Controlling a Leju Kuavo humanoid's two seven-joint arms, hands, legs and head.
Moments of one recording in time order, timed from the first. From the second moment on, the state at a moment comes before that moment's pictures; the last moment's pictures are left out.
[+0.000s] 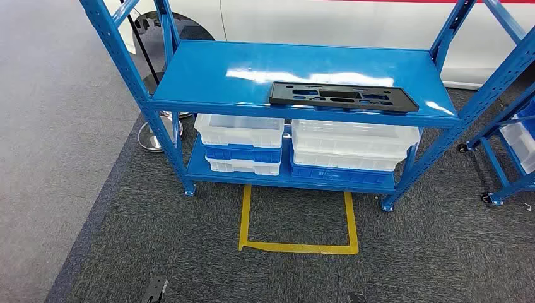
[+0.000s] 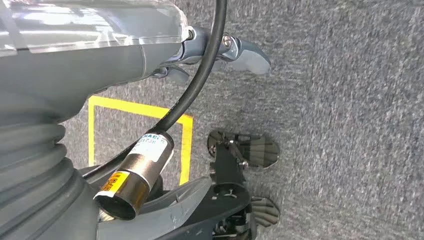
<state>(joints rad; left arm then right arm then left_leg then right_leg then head) -0.08 -0.05 -0.24 -0.26 0.28 0.35 0.02 -0.20 0.01 0.52 -0.23 -0.38 -0.14 0.07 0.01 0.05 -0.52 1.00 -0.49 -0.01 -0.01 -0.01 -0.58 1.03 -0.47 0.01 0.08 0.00</state>
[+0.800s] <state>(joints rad) -0.12 -0.06 -0.31 -0.24 0.26 0.35 0.04 -0.71 0.09 0.71 -0.30 0.01 -0.36 -0.26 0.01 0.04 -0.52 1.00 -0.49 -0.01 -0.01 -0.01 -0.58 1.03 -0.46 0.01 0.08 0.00</state>
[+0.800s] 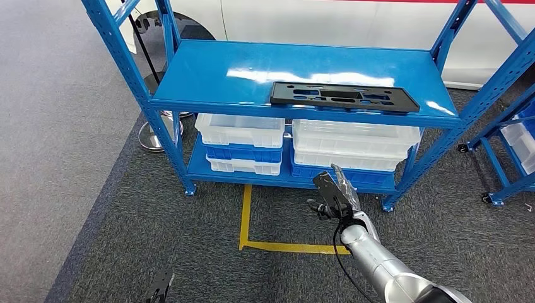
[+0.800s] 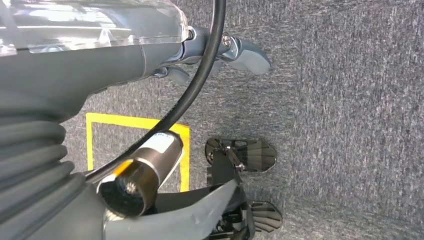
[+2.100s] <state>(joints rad) -0.12 -0.06 -0.32 -0.23 0.22 0.35 0.09 -0.66 0.11 0.53 -0.65 1.37 -0.66 -0.14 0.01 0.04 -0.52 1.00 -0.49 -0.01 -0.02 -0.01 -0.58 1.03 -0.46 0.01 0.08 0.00</state>
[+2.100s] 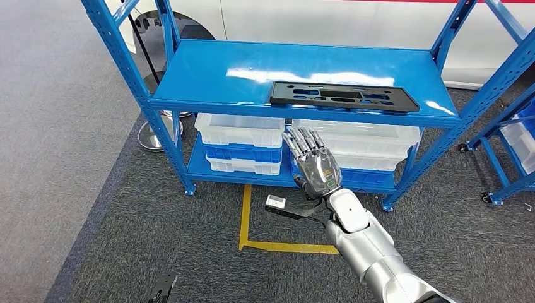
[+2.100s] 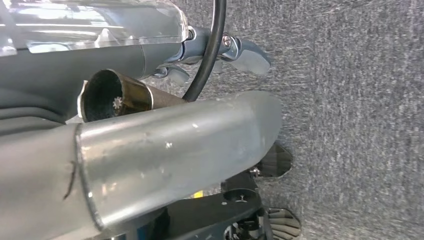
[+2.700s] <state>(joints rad) -0.13 -0.06 -0.35 -0.23 0.21 0.35 0.11 -0.68 0.10 0.52 -0.58 1.46 -0.68 -0.11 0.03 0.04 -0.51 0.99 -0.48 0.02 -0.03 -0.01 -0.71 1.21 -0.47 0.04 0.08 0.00</state>
